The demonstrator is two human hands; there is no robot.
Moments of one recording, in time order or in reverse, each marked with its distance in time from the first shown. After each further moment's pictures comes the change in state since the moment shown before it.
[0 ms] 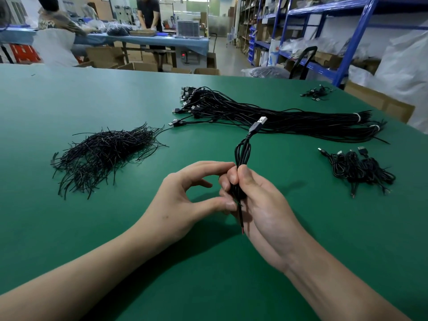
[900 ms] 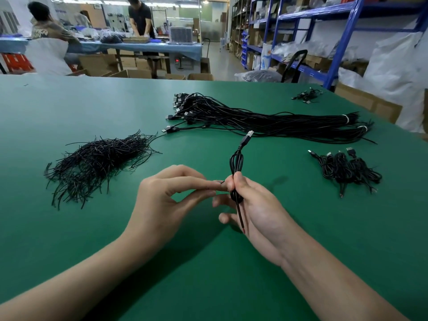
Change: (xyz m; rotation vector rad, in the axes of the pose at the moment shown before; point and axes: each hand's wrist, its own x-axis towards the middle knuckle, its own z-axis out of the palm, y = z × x) left_hand 0.000 0.007 -0.004 0.338 0.204 0.205; right_hand 0.005 -0.004 -0.015 -0.006 0.091 0.151
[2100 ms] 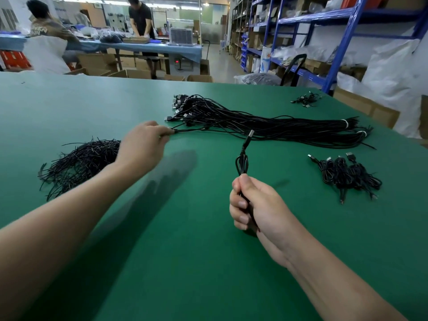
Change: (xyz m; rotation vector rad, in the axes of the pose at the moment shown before) left_hand 0.100 -0.111 -0.025 0.688 -0.118 -0.299; right_hand 0.005 -0.004 -0.014 -0.226 0.046 -0.025
